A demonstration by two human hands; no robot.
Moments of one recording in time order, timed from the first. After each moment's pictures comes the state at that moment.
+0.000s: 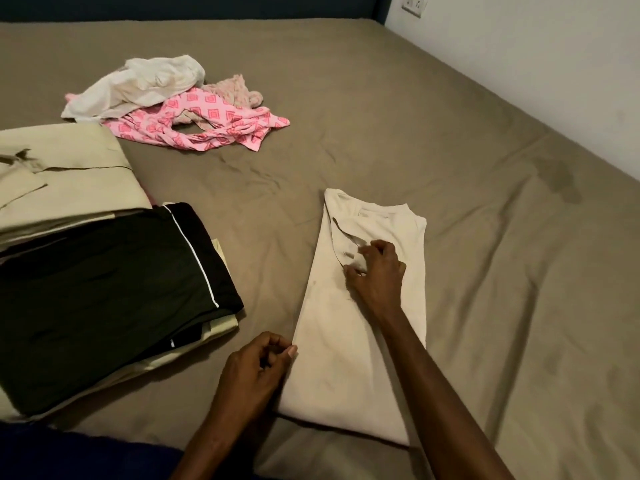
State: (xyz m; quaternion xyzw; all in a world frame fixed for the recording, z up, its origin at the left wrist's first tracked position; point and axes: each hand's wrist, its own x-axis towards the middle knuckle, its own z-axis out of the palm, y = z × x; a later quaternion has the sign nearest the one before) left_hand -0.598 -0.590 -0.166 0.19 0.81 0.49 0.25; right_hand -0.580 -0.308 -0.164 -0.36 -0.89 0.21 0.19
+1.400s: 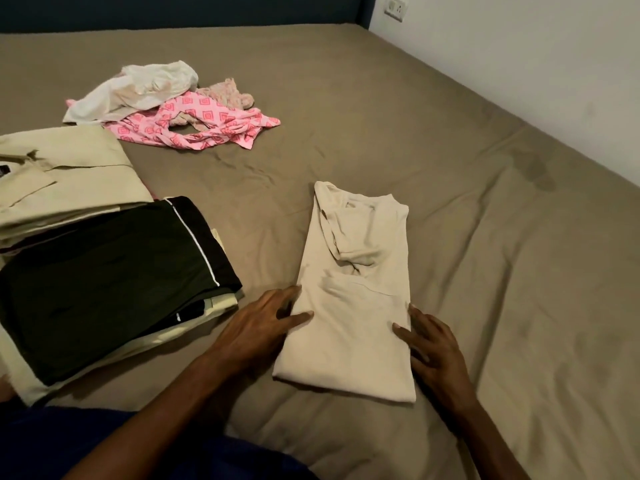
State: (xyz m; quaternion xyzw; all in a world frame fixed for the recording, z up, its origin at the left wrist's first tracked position) left_hand -0.635 -0.575 -0.177 0.58 0.79 0.19 0.05; right_hand -0.349 -0.321 -0.182 -0.21 -0.94 0.22 0.15
